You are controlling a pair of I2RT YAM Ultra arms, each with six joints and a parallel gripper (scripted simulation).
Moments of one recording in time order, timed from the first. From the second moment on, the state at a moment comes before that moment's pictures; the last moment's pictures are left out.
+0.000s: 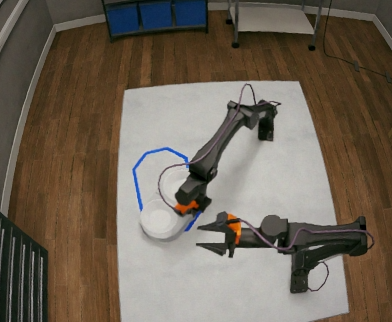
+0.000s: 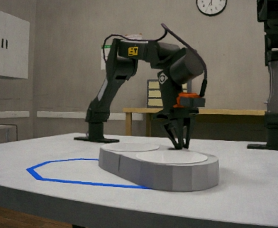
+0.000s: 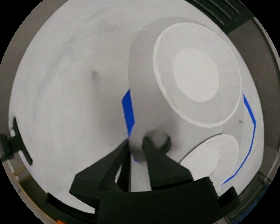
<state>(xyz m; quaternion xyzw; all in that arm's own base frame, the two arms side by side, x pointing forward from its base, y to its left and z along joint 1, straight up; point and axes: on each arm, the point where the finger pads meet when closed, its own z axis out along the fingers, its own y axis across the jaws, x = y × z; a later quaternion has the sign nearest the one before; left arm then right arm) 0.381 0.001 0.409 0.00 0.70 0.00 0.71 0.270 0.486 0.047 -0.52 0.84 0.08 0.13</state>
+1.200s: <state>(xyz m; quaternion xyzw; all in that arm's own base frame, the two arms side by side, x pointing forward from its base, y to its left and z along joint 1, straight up) 0.381 0.001 0.409 0.00 0.70 0.00 0.71 0.269 0.470 0.047 -0.56 0.81 0.09 0.12</state>
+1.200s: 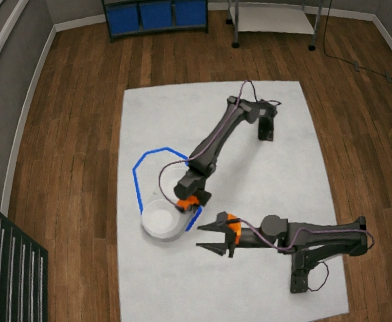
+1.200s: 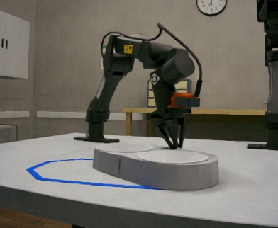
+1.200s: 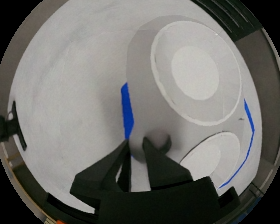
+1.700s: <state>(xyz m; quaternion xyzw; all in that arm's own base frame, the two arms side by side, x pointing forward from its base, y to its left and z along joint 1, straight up) 0.381 0.001 0.409 0.00 0.70 0.00 0.71 0.279 0.427 0.047 -0.64 0.75 0.10 0.11</state>
